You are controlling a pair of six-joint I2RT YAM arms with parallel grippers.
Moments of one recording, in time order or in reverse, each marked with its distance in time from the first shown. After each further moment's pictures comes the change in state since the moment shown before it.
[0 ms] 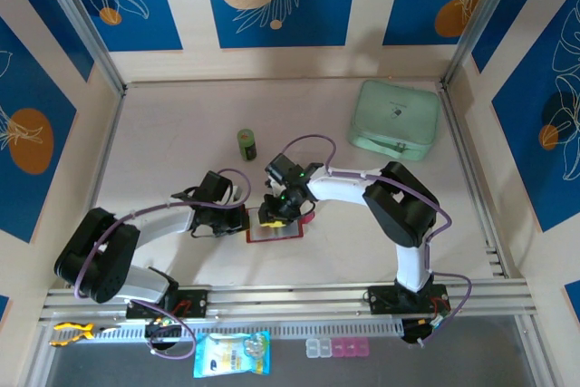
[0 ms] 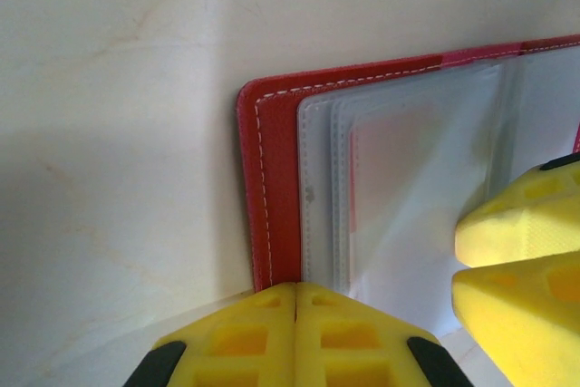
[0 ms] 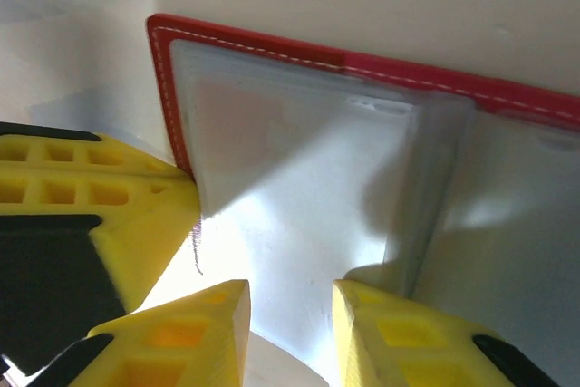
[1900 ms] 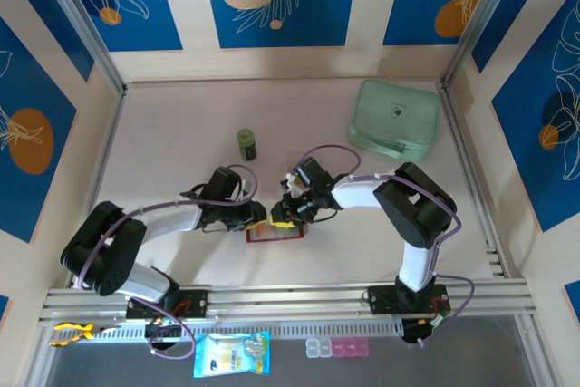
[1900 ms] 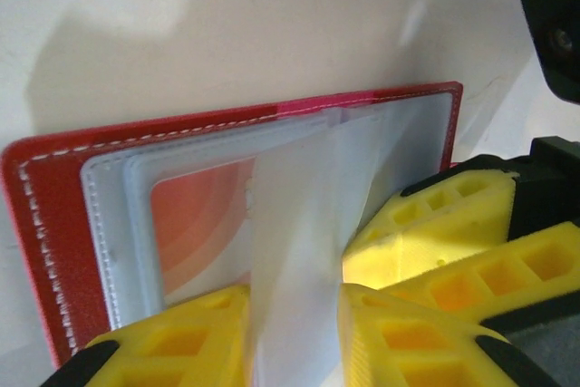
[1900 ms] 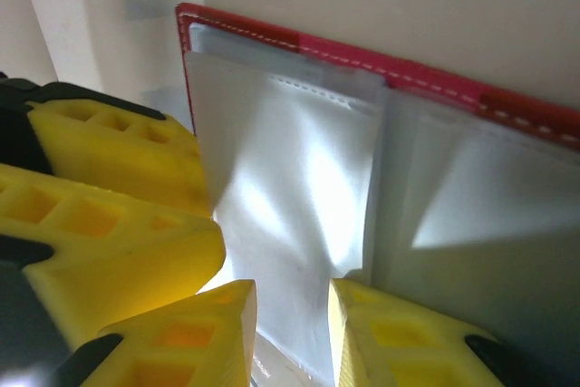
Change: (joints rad) left arm -0.078 0.048 0.040 0.158 0.065 -0.210; right arm -0.122 -0.092 -0.293 0.394 -0.246 0.007
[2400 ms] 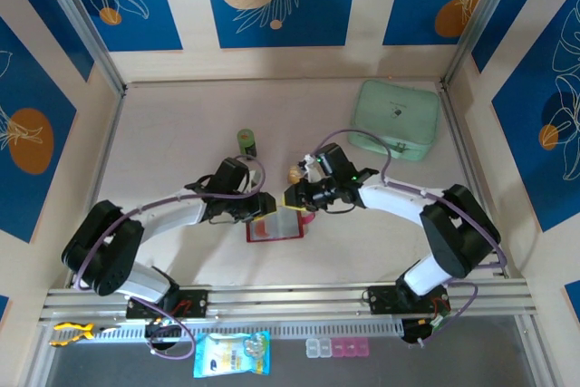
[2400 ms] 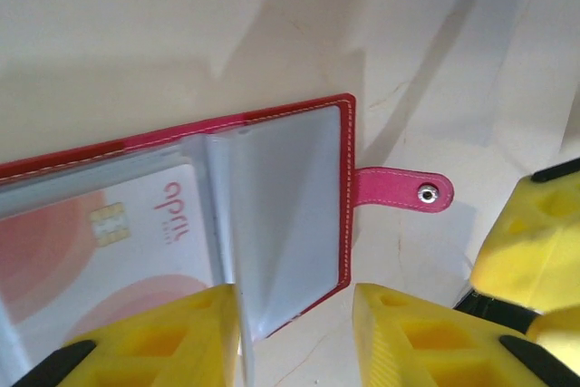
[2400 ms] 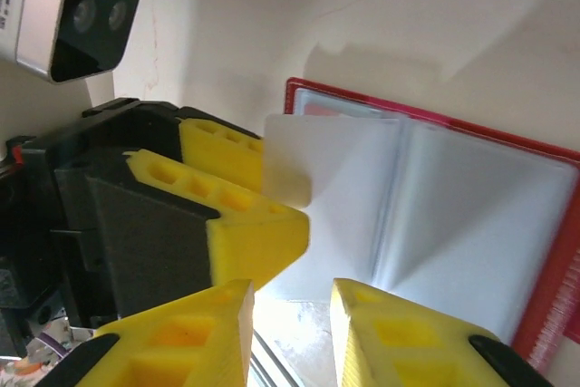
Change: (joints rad) left arm -0.054 0.013 0.119 -0.057 -0.001 0.000; right arm -0.105 -0.297 -0.063 -0.101 0.074 -0.035
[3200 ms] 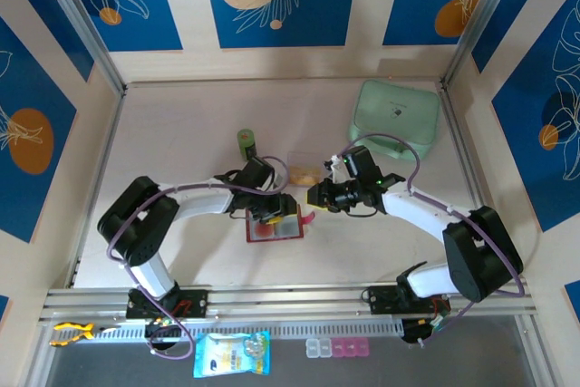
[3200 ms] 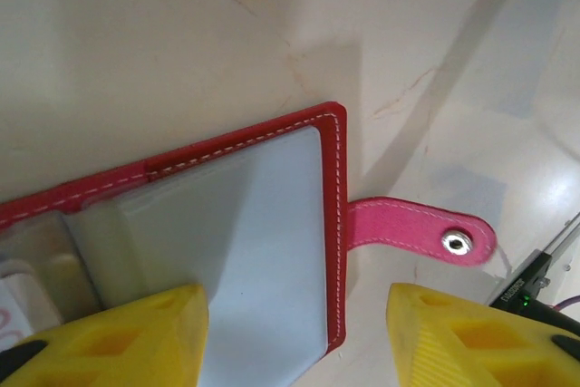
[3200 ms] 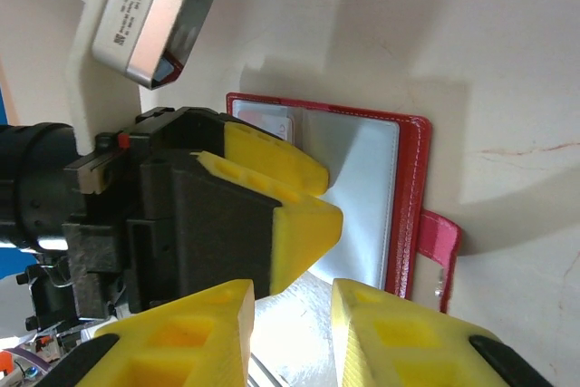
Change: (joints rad) left arm -0.091 0.243 0.159 -0.009 0.001 -0.002; right arm -0.135 -0.154 -0.108 -0.079 0.004 -0.040
